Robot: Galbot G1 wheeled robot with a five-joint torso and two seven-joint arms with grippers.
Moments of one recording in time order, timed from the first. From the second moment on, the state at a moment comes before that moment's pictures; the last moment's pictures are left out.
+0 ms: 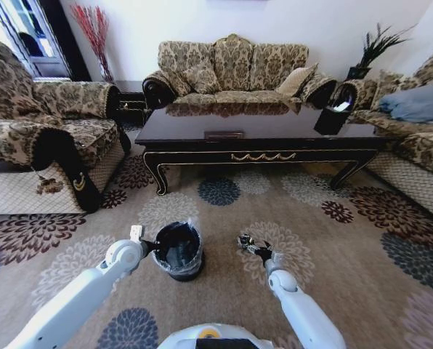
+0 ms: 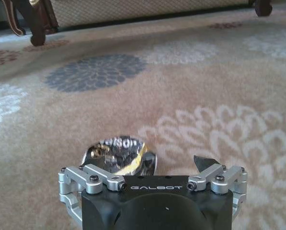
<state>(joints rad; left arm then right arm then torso) 1.00 -0.77 -0.08 -1.90 -1.29 0.74 -0.64 -1.05 1.26 0.29 1.11 0.49 0.05 0.04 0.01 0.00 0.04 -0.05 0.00</state>
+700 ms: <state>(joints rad) 0.97 -0.79 -0.04 -1.88 -1.28 0.74 -0.64 -0.98 1.29 0.31 0.97 0.47 0.08 0.03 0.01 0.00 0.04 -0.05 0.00</state>
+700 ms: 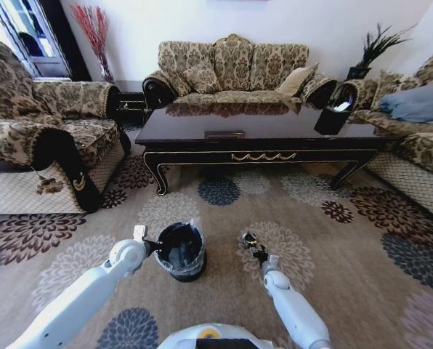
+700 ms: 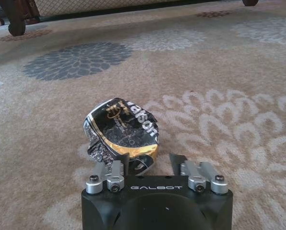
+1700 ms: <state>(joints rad) 0.97 -0.78 -0.05 -1.89 -1.27 0.74 -0.64 -0.99 1.28 0.29 1.07 0.52 0.06 0.05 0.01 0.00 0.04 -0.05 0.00</state>
